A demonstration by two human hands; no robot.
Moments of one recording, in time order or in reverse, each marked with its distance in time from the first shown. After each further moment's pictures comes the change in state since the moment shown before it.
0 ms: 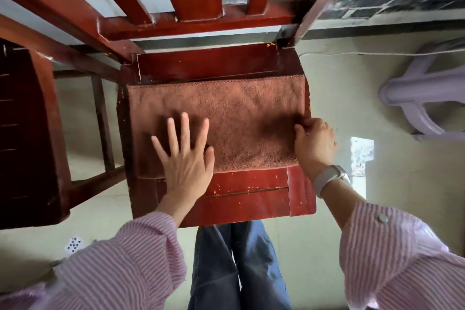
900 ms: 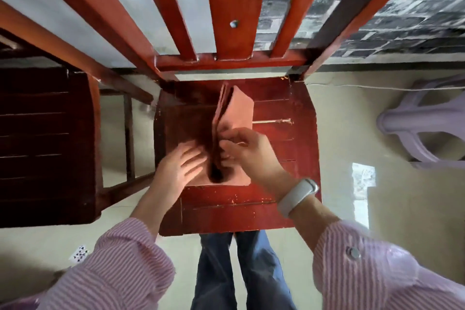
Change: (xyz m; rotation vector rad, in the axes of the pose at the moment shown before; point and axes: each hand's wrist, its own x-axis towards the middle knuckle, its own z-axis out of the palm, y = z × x) left_hand 0.001 -0.048 -0.083 -1.779 -0.307 -0.687; right_hand -0.100 -0.131 -0.015 0.635 -0.635 -0.211
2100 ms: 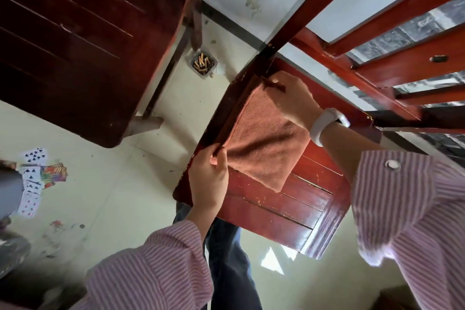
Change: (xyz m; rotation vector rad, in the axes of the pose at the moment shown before) left_hand -0.003 -0.070 -0.046 0.397 0.675 0.467; right_hand 0.126 -0.033 0.092 -0.971 -0.248 -0.266
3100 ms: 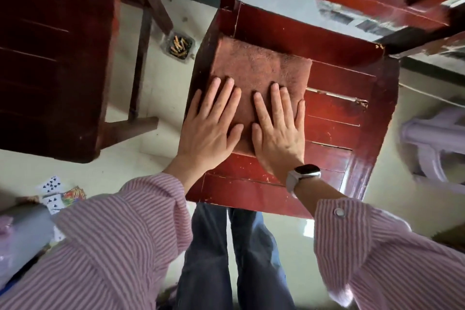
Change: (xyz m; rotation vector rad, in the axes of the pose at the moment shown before) left_hand 0.058 -0.019 0.027 0.894 -0.434 0.935; right_hand -0.095 0.088 0.113 -0.567 0.372 -0.023
